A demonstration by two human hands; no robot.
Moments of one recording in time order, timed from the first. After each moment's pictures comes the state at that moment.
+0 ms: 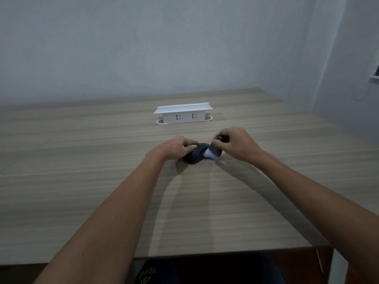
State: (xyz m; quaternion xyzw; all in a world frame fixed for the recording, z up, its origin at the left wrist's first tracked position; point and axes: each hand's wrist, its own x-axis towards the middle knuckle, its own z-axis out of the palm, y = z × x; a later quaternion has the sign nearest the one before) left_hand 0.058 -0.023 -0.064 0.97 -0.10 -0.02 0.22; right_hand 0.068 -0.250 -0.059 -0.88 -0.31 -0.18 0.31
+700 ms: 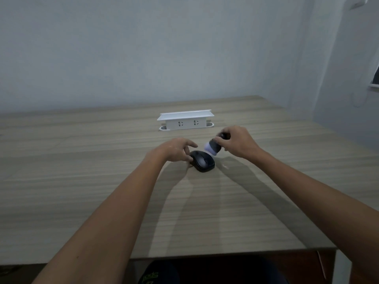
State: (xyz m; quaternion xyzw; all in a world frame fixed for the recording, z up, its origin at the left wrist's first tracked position) left_hand 0.045 -0.019 -0.042 0.98 -0.08 -0.04 0.20; right_hand 0.071 -0.245 -0.041 -0.89 -0.23 -0.16 0.35
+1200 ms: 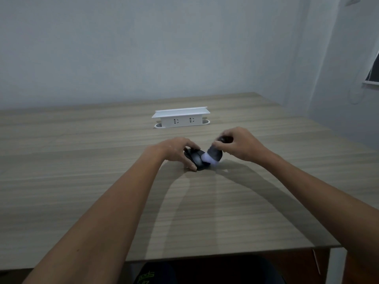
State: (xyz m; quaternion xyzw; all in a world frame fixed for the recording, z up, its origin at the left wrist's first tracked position) left_hand 0.054 -0.027 -0.045 0.97 -0.15 -0.06 0.16; right_hand 0.061 -0.266 -0.045 -0.89 -0.29 -0.12 0.33
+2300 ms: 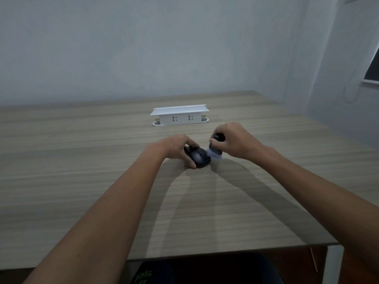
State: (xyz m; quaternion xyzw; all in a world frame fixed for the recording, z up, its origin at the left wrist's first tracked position) left_hand 0.059 -0.029 -0.047 0.98 -0.14 -0.05 0.14; right_hand 0.052 -0.252 -0.034 -0.89 -0.34 -0.18 0.24
